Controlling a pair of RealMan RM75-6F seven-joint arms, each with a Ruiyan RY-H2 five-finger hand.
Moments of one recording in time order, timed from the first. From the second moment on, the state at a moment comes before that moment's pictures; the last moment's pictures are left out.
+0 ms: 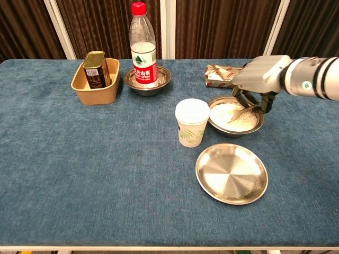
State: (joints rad) left arm -0.03 -1.24 -0.04 -1.49 1.48 1.53 0.07; right arm 1.09 -1.46 -0.11 -1.43 -0.73 0.81 -0.78
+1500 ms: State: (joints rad) left arm -0.04 -1.22 -0.04 -1.54 1.47 1.52 0.12; right arm 1.10 -1.30 0.03 -1.60 -1.01 0.70 -0.69
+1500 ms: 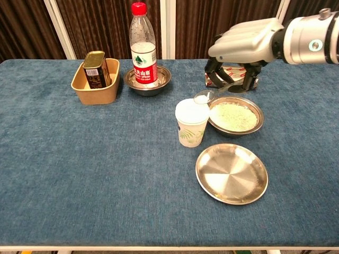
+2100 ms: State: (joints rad) left arm -0.03 -1.24 -0.04 -1.50 1.46 1.53 0.08; right arm 1.33 -1.43 -0.13 -1.66 -0.91 0.89 -1.49
